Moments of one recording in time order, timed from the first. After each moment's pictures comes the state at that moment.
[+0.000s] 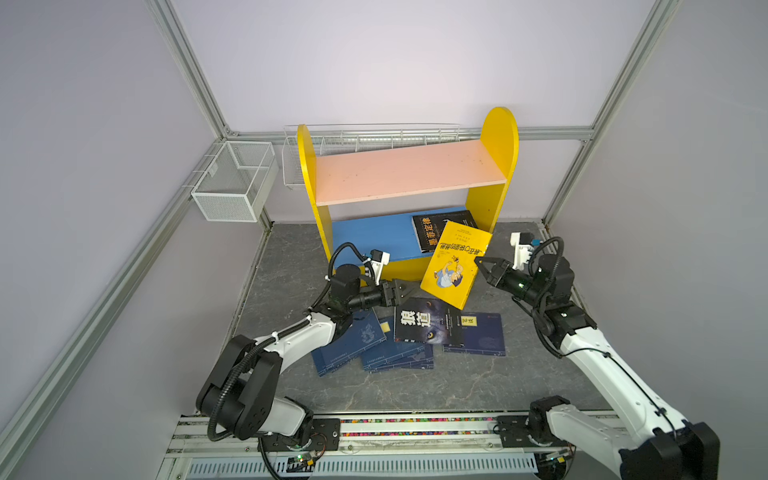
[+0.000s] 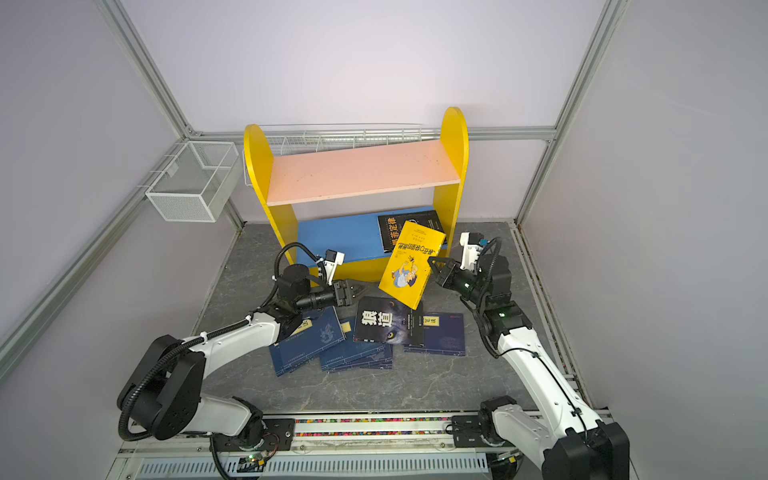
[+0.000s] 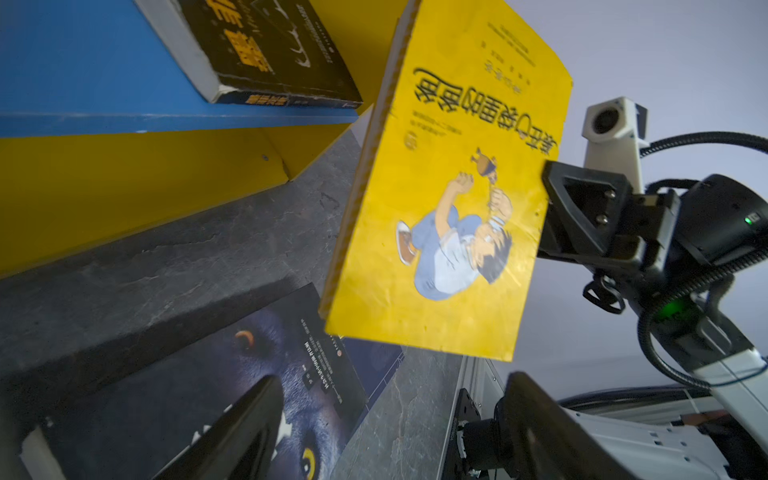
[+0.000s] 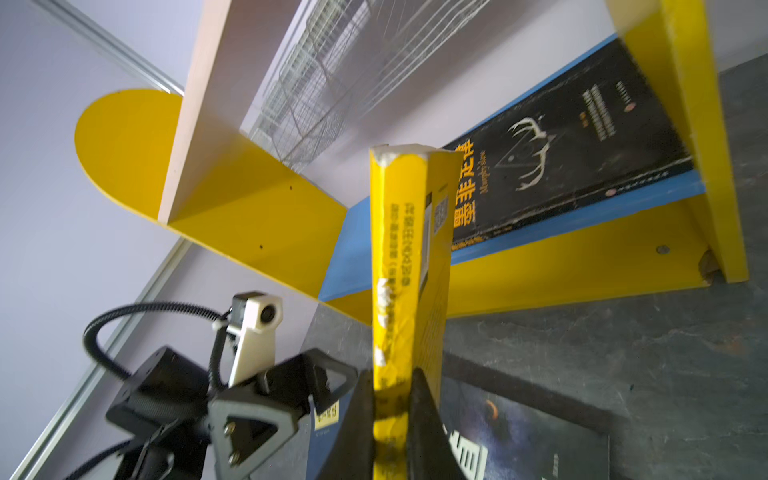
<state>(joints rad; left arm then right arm) -0.54 1.43 0.72 0.52 0.73 -0.76 0.25 1.05 0.80 0.06 -0.40 0.76</state>
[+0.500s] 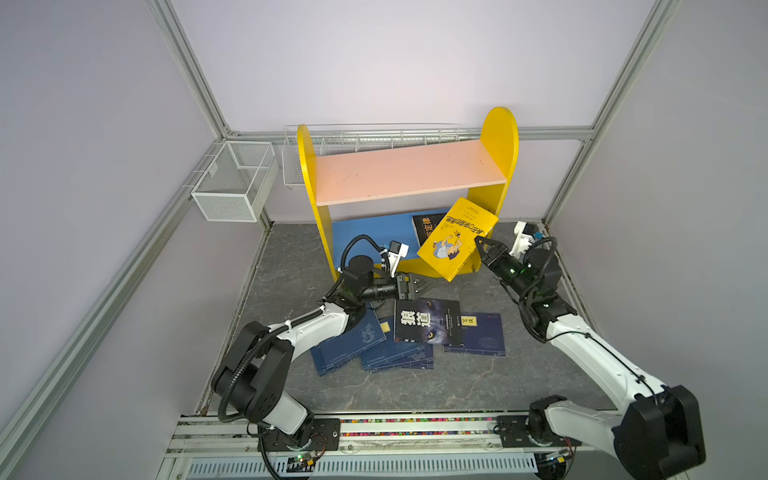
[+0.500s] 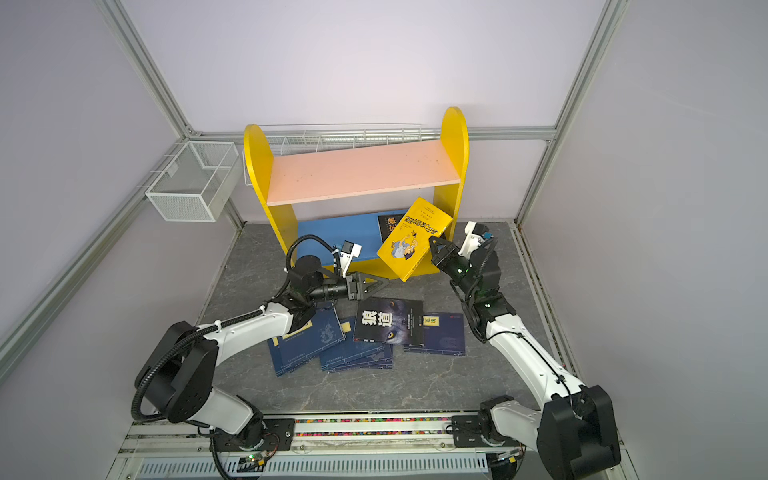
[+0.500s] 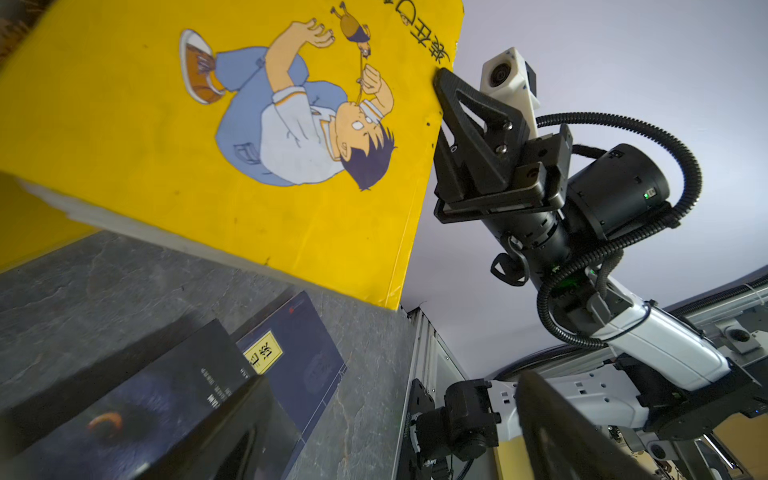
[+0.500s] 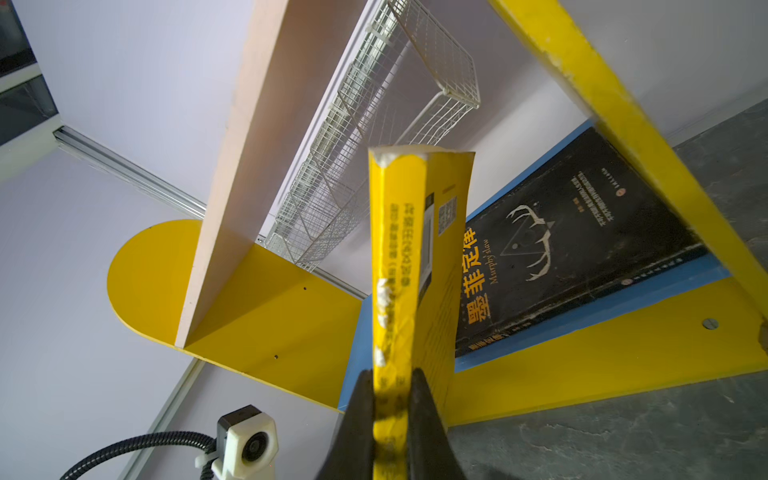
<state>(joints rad) -0.63 1.56 0.89 0.60 0.82 -0.81 0.31 1.19 0.80 0.37 -0.22 0.96</state>
